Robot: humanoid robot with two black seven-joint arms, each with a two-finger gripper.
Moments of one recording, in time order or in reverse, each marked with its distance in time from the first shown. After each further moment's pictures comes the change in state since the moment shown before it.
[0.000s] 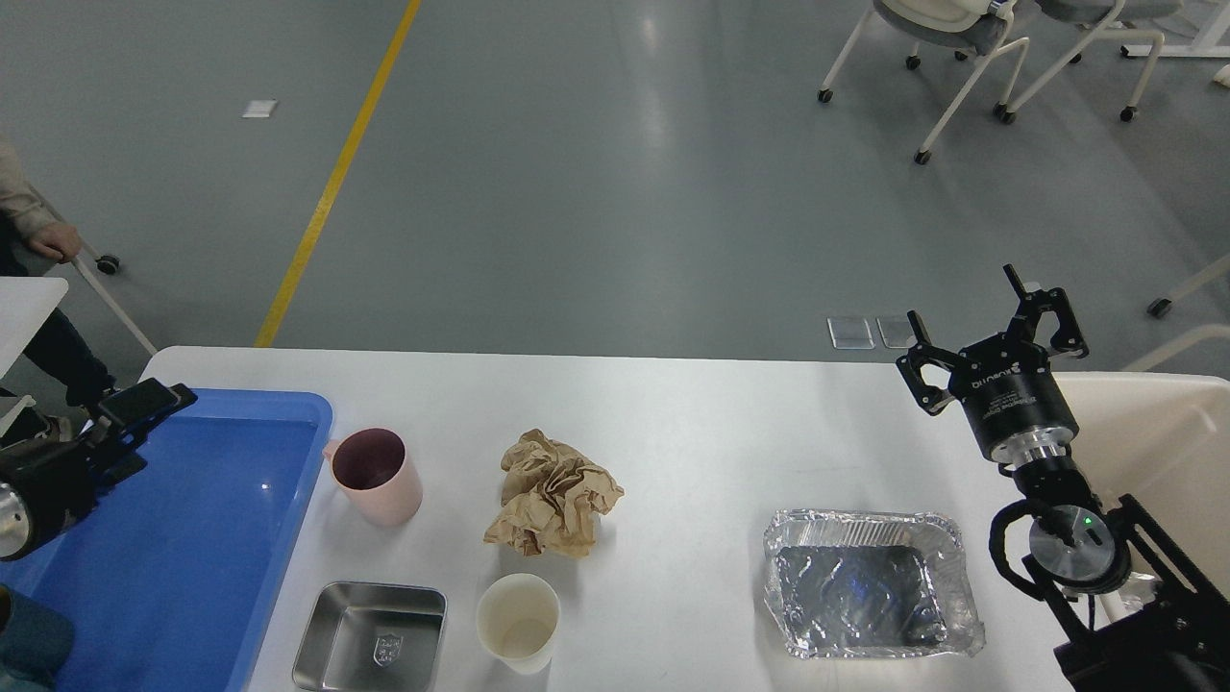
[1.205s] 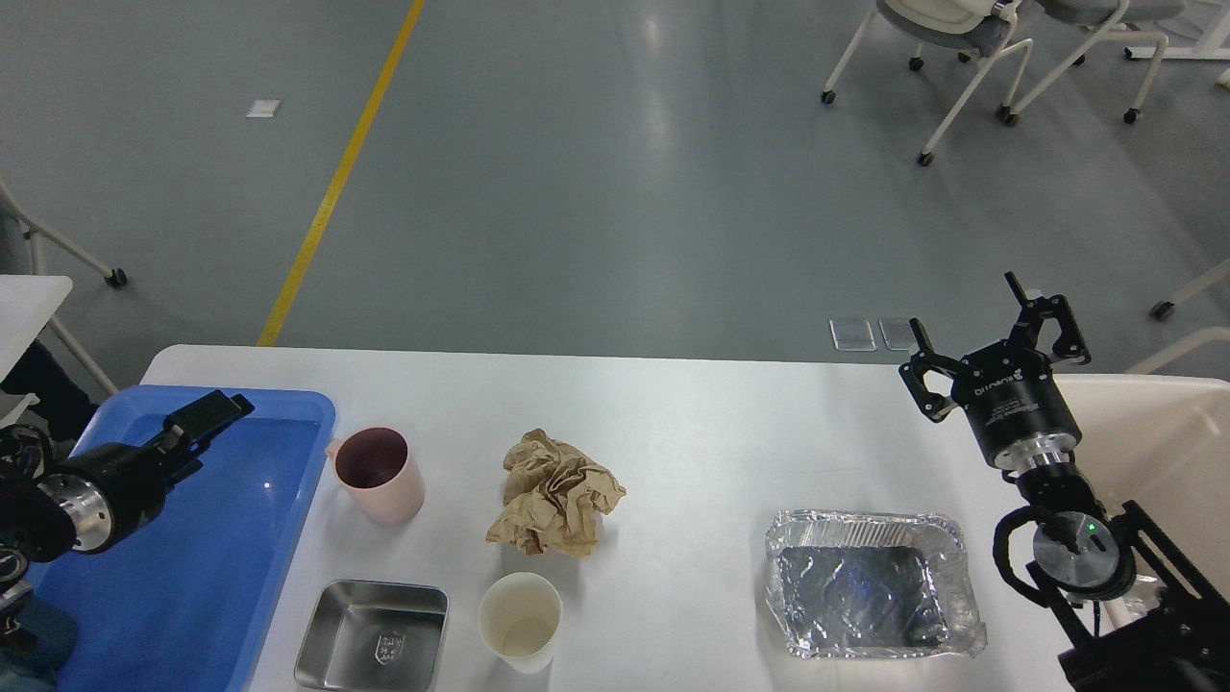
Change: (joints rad) left arm -0.179 -0.195 0.156 0.146 0.138 0.002 0.002; right arm -0.012 -0.005 -0.002 0.000 -0.002 0.002 -0.001
